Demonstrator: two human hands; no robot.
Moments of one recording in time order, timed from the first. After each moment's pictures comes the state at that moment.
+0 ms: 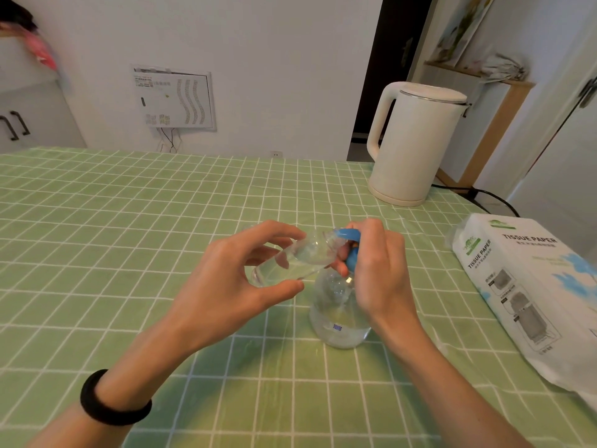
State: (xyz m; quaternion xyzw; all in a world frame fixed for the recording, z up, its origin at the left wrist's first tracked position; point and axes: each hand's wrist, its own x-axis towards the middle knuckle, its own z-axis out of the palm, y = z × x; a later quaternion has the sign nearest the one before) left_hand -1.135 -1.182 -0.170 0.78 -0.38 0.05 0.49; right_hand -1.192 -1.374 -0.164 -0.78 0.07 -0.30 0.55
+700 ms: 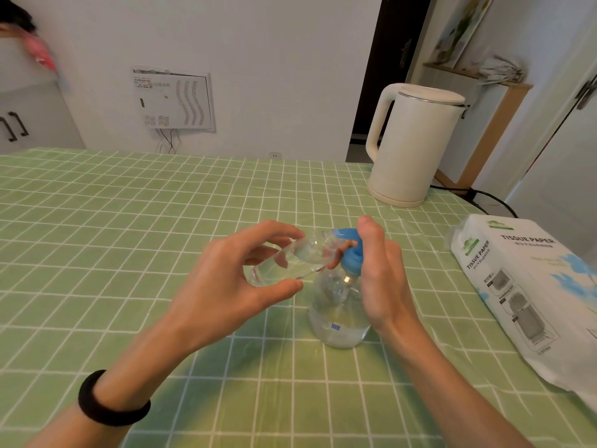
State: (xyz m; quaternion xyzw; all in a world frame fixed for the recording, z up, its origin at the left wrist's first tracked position) left_hand -1.135 -1.183 -0.169 0.78 -0.39 0.06 0.49; right_hand -1.199 -1.379 -0.171 -0.76 0.07 -0.26 0.59
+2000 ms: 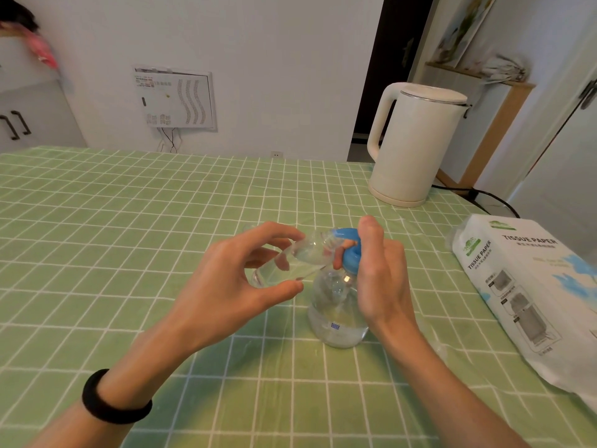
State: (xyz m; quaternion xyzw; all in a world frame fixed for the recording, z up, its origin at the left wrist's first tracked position) left_hand -1.135 -1.184 -0.172 0.78 -0.38 0.04 0.50; right_hand -1.196 -1.376 -0.172 -0.78 0.11 -0.30 0.54
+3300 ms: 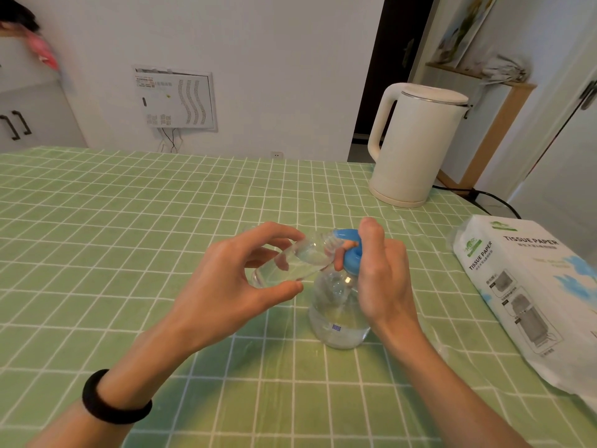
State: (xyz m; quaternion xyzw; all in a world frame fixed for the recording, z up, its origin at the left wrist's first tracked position) left_hand -1.133 -1.183 -0.173 0.78 -0.38 0.05 0.49; right_hand -1.197 -1.377 -0.172 -0.78 0.09 -0.29 0.54
